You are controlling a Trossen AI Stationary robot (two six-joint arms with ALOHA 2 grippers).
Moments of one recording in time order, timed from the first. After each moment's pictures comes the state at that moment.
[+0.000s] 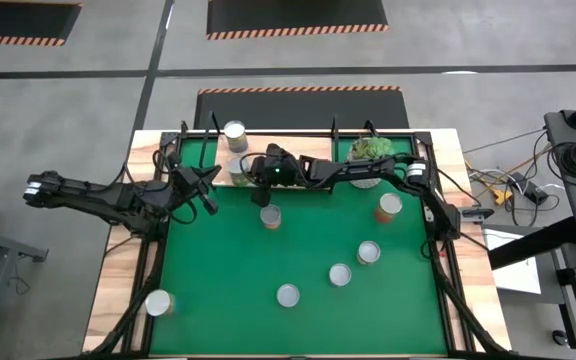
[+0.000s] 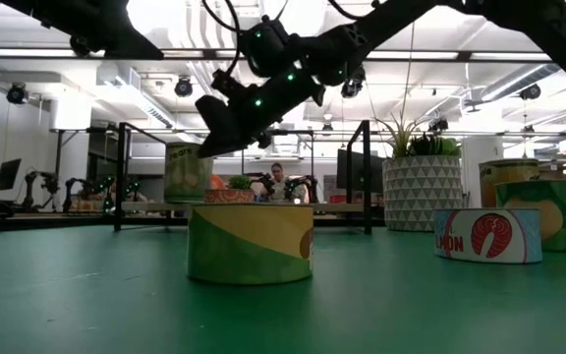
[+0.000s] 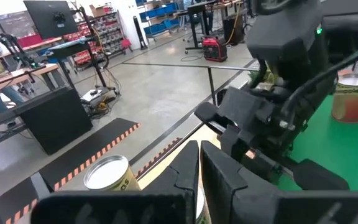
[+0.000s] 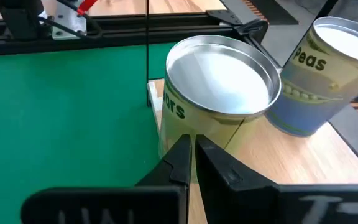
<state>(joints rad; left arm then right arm) -0.15 0.66 0.55 -0.13 -0.89 0.01 -0.21 2.15 1.65 0.04 0.08 -0.07</state>
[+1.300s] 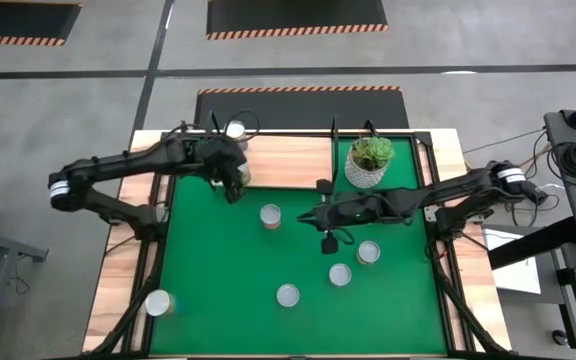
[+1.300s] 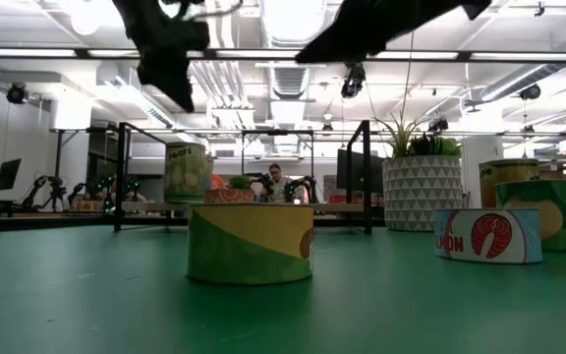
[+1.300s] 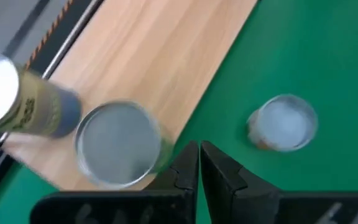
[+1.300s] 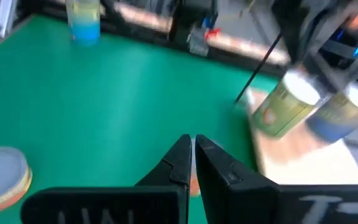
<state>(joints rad) 0.31 1.29 1.16 -0.90 -0.16 -0.12 0.10 1.42 0.95 0.10 0.12 -0.23</state>
